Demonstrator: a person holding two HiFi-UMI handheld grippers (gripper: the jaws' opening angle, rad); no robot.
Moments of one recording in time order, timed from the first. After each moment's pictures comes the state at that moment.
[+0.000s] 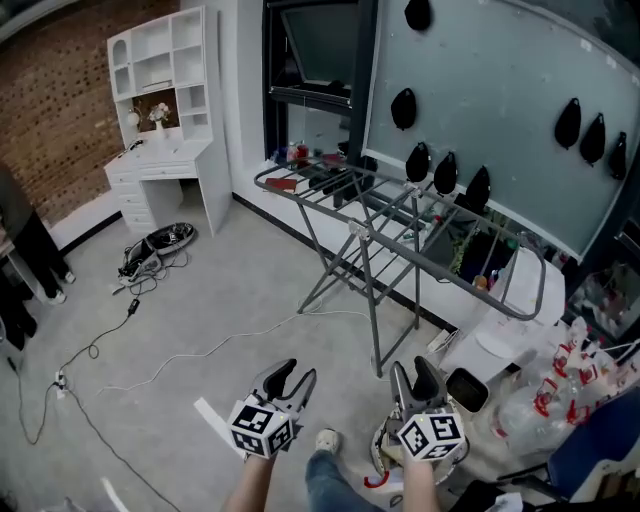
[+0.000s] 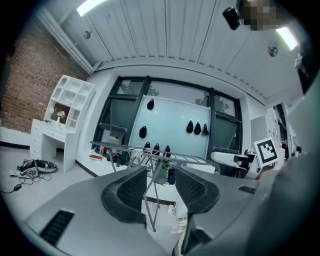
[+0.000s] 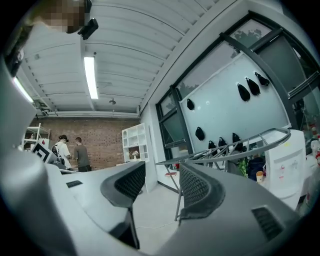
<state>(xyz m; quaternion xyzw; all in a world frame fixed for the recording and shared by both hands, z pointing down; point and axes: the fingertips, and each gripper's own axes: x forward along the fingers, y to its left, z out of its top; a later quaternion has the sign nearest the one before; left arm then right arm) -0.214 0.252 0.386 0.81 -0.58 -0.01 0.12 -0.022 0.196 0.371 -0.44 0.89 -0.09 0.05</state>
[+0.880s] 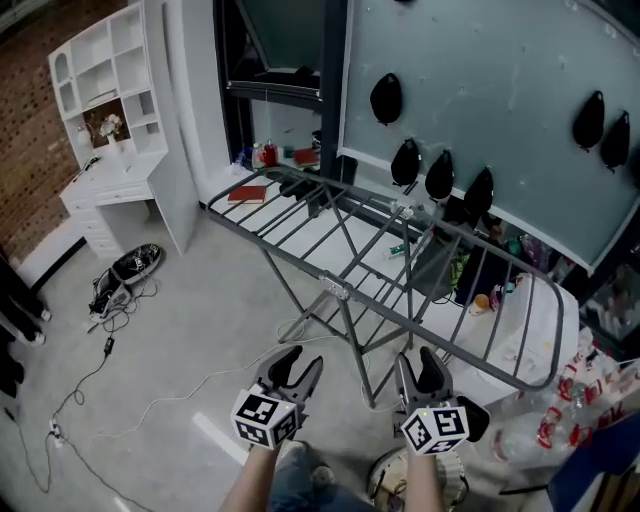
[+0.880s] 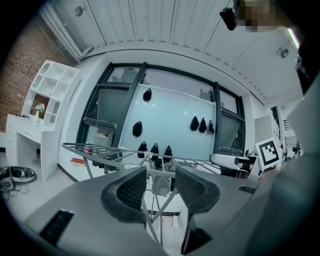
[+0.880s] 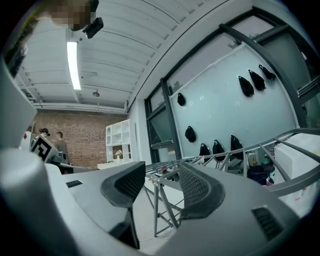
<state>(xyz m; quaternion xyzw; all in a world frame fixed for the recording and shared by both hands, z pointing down) -0.228 -0.086 0.375 0.84 -0.53 0.01 0.11 -0.037 -0.113 0.365 -0.49 0.87 -0.09 0.04</state>
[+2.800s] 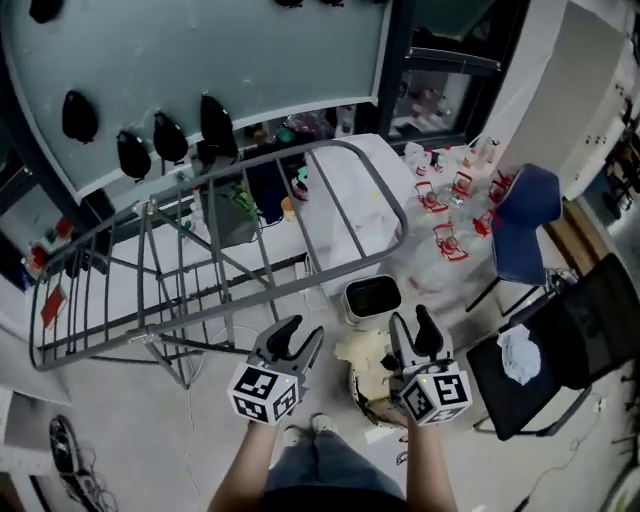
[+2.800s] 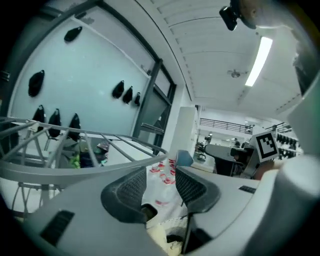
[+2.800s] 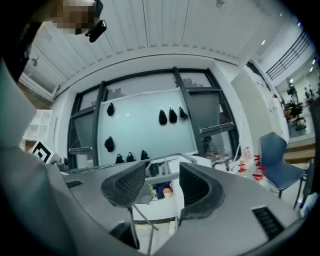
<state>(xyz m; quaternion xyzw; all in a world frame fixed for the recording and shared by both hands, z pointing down) 0.095 -0.094 0.410 0.99 -0.07 0.10 0.12 0.217 0.022 0.374 -0.83 0.55 -0.07 0.07</state>
